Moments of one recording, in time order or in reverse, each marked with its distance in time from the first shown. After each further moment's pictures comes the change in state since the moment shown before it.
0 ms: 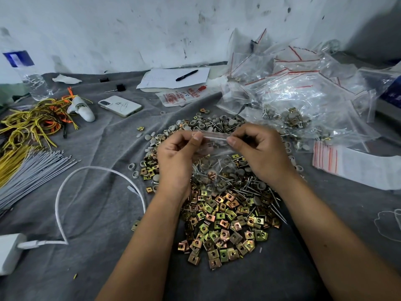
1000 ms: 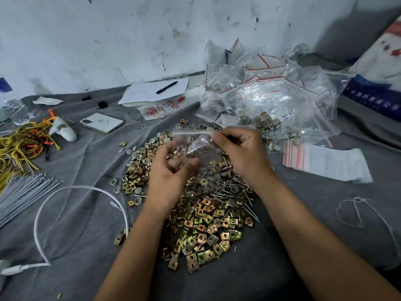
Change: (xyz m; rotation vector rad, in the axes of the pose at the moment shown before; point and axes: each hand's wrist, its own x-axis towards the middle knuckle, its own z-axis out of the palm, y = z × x) left_hand -0.021 0.009 0.011 0.324 -0.207 -0.067; right_hand 0.000 0.000 -0.016 0.276 0.178 0.072
